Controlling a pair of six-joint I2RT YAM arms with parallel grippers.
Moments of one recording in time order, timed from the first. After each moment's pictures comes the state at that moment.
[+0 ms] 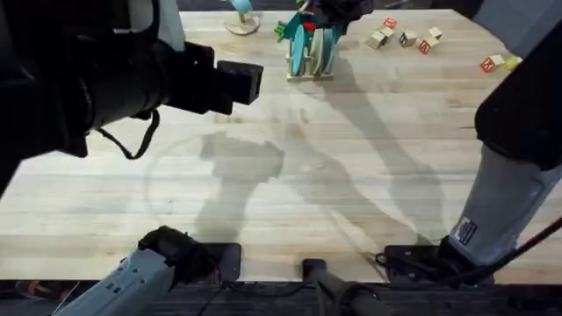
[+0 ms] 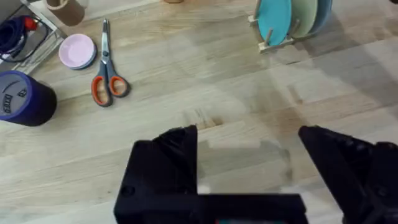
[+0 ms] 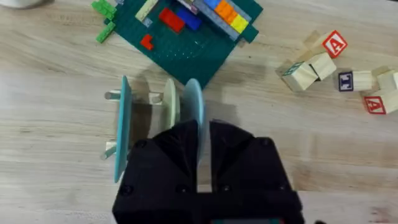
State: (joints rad) left arm -0.41 0.91 1.14 -0.96 -0.18 -0.09; right arm 0.45 2.12 1.97 -0.88 0.33 0.24
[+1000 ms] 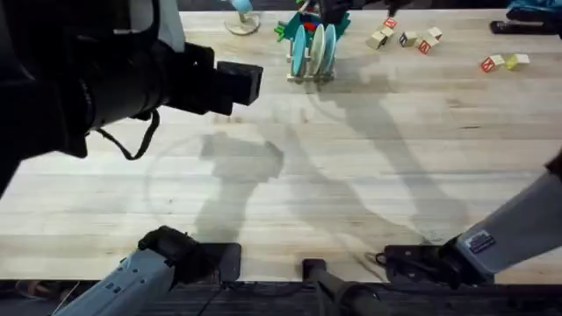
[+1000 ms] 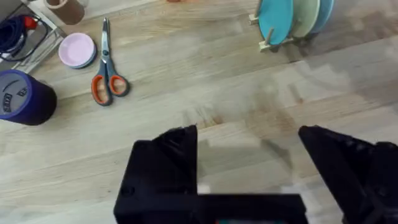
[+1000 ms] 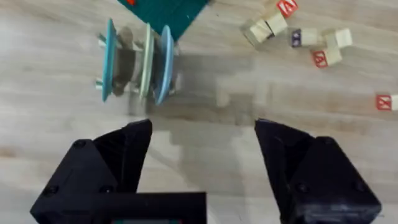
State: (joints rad) left arm -0.41 0.91 1.14 -0.96 -0.18 -0.09; right arm 0.45 1.88 1.98 -1.18 0.33 0.23
